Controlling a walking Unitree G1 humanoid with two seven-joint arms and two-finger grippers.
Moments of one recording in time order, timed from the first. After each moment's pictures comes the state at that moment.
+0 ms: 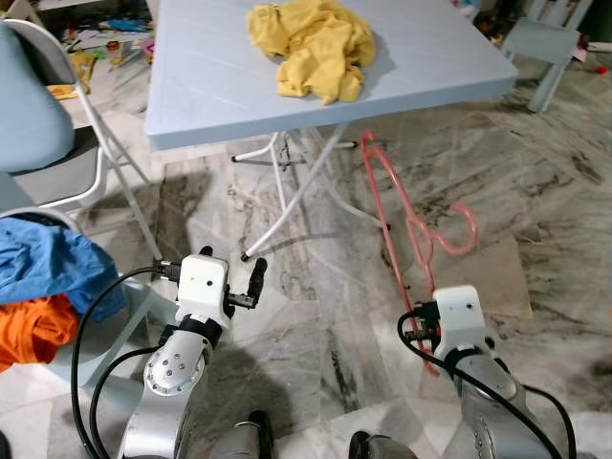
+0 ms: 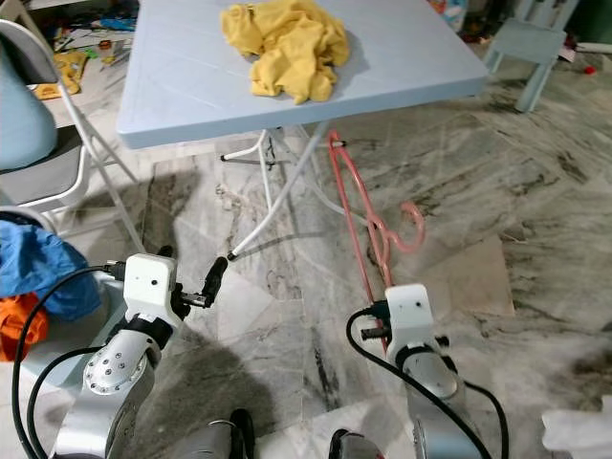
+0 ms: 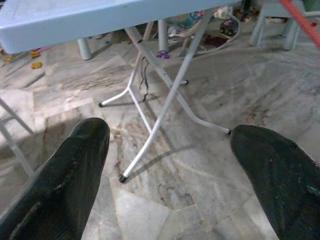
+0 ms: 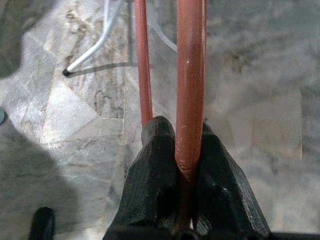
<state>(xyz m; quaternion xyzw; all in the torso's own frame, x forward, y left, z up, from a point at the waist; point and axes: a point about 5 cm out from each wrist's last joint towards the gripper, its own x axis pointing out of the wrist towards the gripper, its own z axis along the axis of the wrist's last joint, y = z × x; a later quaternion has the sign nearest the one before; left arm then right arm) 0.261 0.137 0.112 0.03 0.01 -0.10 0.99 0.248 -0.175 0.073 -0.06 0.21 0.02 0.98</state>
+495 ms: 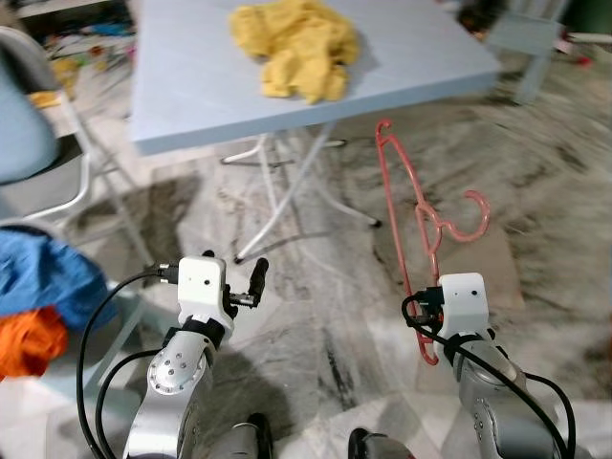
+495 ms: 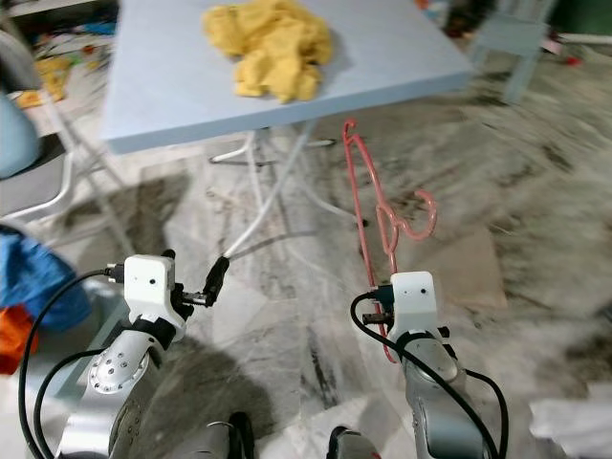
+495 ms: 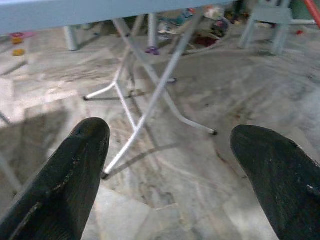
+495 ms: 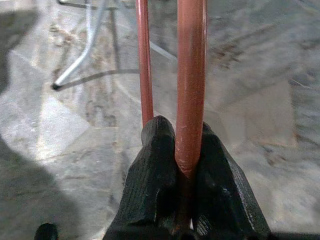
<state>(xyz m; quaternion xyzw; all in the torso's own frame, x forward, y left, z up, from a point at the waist) 0.262 0.132 0.106 -0.02 0.02 -0.10 0.99 0.260 -0.174 0.086 -0.04 0.20 0.01 0.98</state>
